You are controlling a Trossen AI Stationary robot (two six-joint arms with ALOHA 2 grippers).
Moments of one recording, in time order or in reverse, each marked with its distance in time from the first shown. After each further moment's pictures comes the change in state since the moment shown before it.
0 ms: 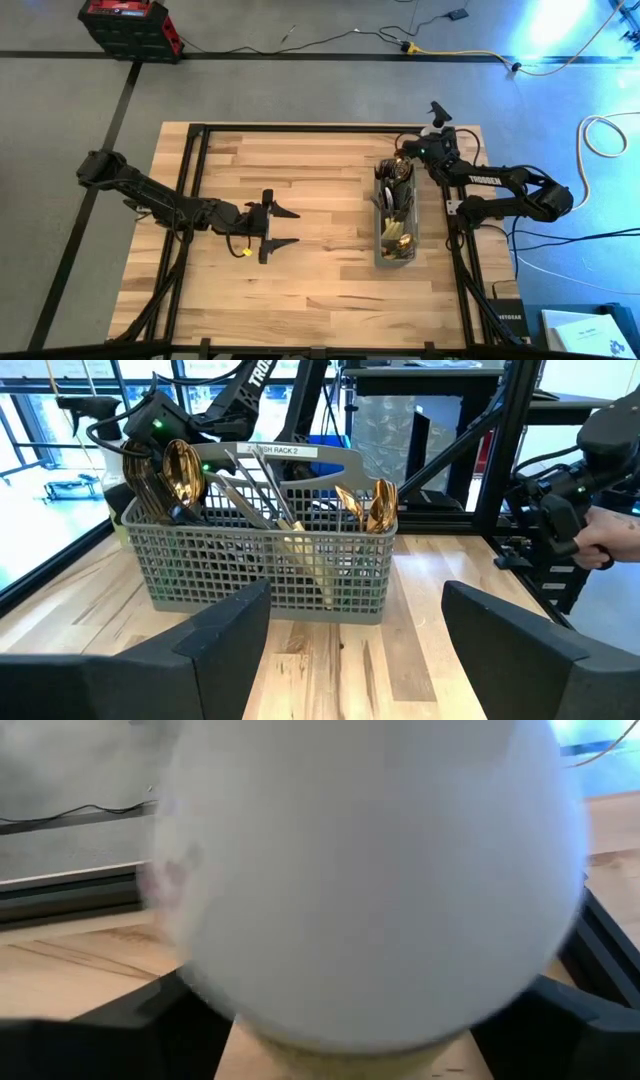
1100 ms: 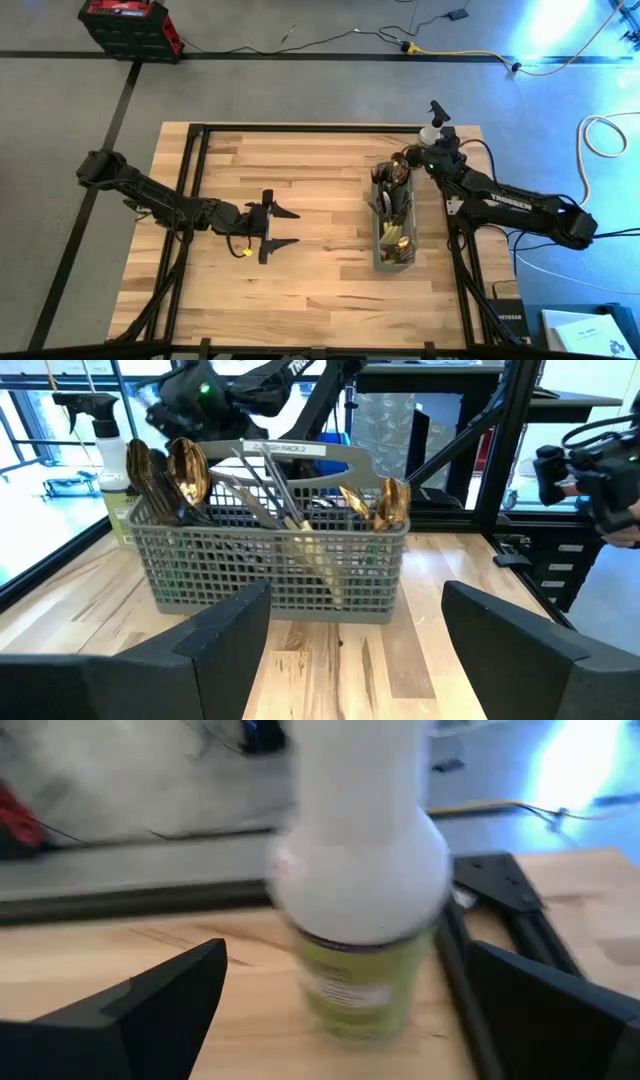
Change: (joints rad) left arm -0.001 0.000 0.000 -0.008 0.000 -0.006; right arm 0.238 -0.419 -0.003 -0.357 0.147 0.047
